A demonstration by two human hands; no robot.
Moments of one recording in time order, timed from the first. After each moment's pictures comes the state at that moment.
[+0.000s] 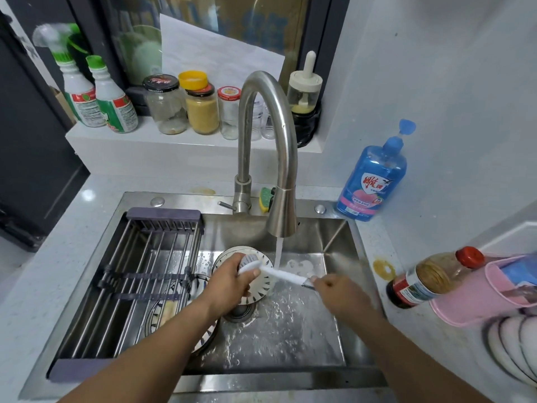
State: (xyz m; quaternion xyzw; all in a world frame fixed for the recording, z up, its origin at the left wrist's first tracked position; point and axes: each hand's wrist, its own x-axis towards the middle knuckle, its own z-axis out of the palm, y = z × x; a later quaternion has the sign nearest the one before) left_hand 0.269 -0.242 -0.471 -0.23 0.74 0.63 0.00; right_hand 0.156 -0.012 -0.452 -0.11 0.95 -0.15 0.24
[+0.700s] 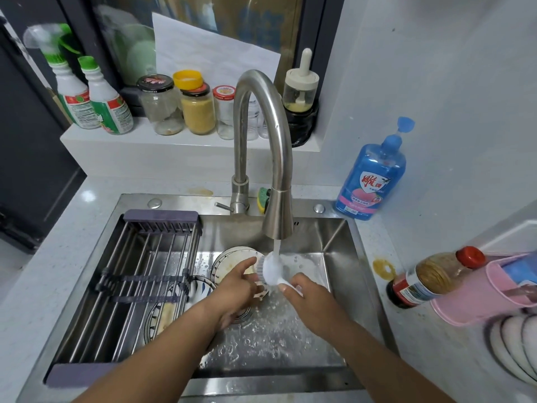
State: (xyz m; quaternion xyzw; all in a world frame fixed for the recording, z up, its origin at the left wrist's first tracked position) left_hand 0.258 -0.219 -0.455 -0.35 0.55 0.75 0.11; right_hand 0.189 -0.037 -0.456 -0.21 0.89 -0.30 0.27
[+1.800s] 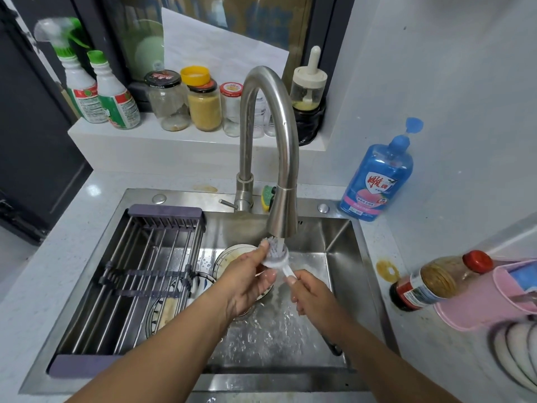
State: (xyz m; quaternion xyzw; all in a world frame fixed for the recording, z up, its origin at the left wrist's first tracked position) left_hand 0.239 -0.212 -0.428 -0.39 0.34 0.86 0.04; right_hand 0.193 -0.040 -0.447 -0.16 0.80 -0.47 0.33
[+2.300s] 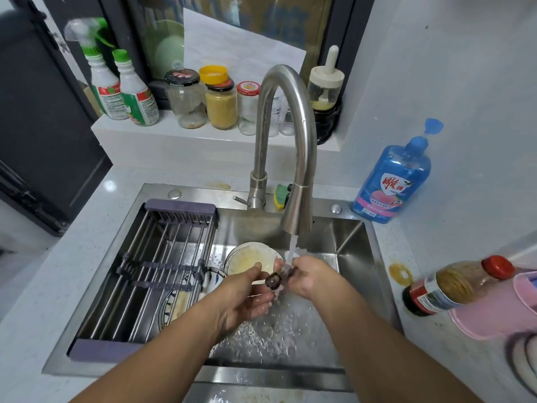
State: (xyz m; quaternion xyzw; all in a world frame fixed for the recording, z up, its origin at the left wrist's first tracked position) left_hand 0.277 -0.222 -0.447 -0.45 0.40 0.79 0.12; right_hand 0.155 -0.129 -0.444 0.35 0.43 -0.70 0.45
